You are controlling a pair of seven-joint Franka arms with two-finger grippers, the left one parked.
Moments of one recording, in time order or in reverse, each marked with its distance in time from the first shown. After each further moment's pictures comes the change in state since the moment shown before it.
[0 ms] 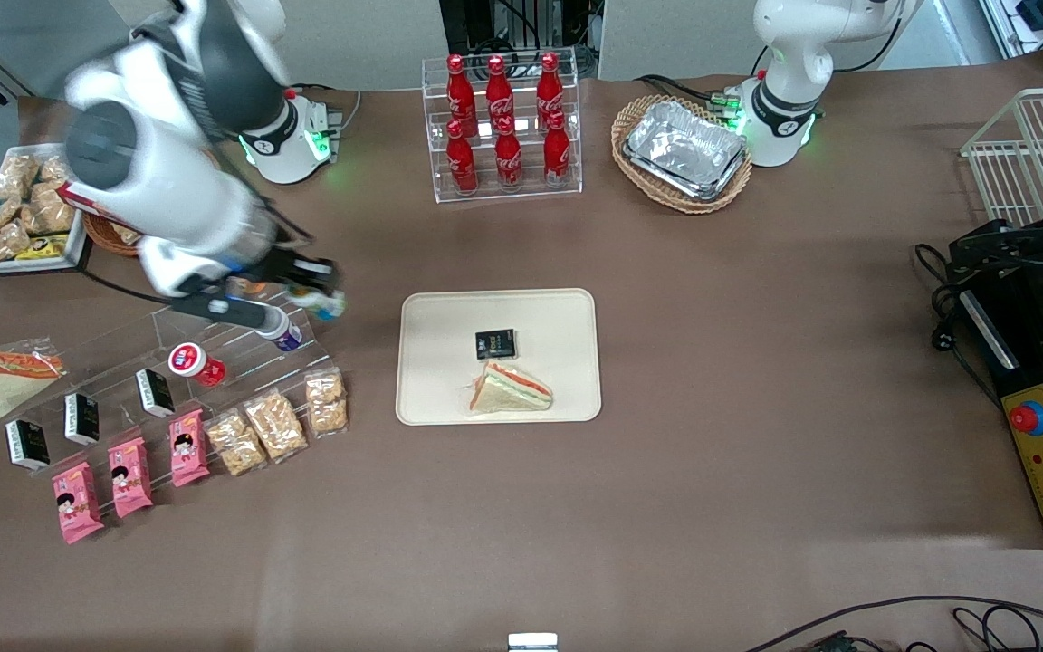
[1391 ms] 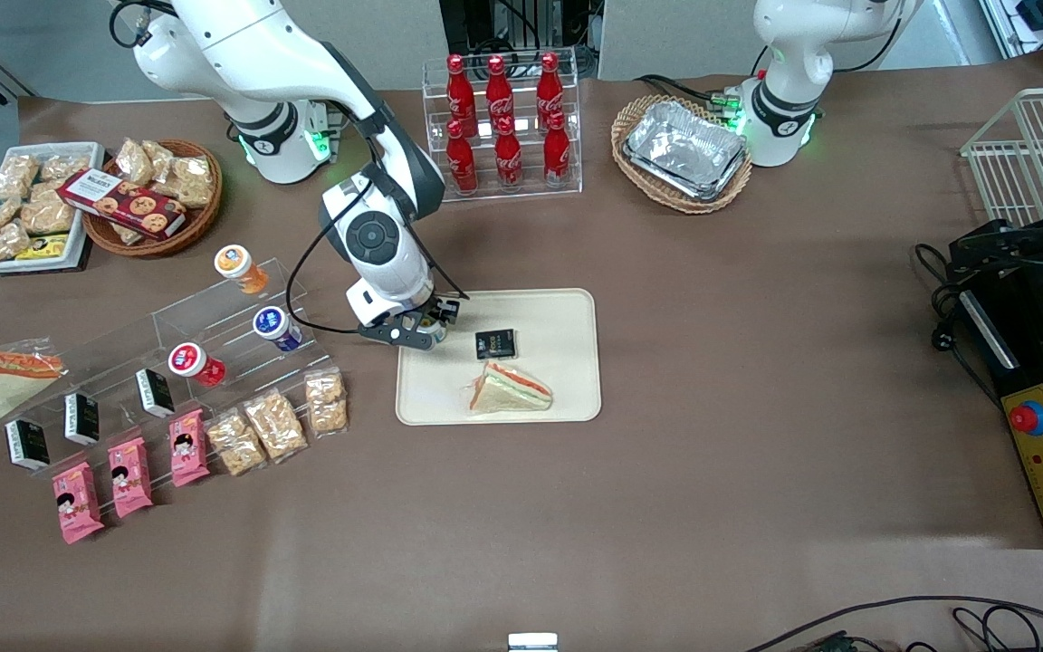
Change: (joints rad) arm 0.220 0.281 0.020 -0.399 0.019 0.701 0.136
